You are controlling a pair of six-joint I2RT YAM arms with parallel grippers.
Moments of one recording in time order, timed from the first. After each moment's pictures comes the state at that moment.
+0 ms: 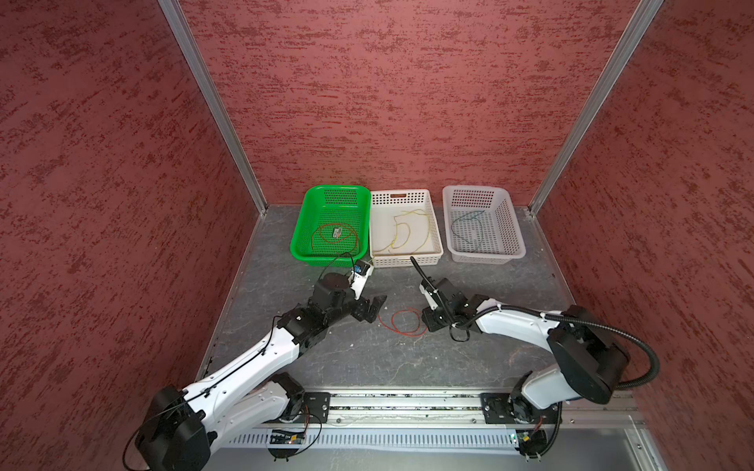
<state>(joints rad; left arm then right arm) -0.65 0.99 0.61 -0.16 0.05 -0.08 0.73 1.53 0.74 -0.29 -0.03 0.36</state>
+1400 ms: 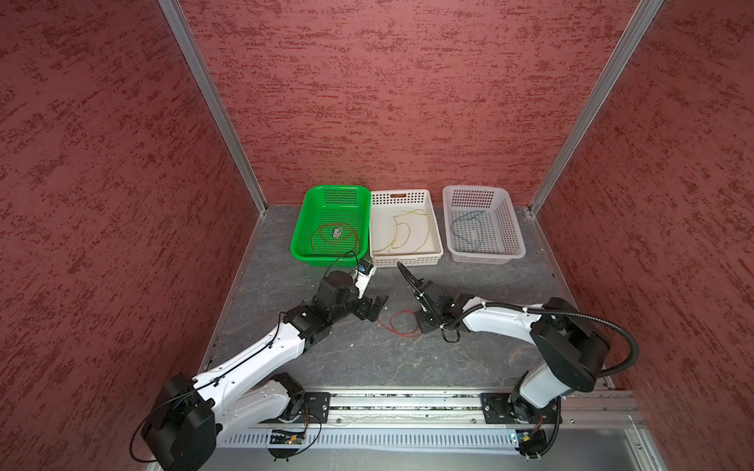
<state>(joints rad) -0.65 1.03 0.61 -0.13 0.05 -0.07 0.81 1.62 0.81 -0.33 0.08 0.42</state>
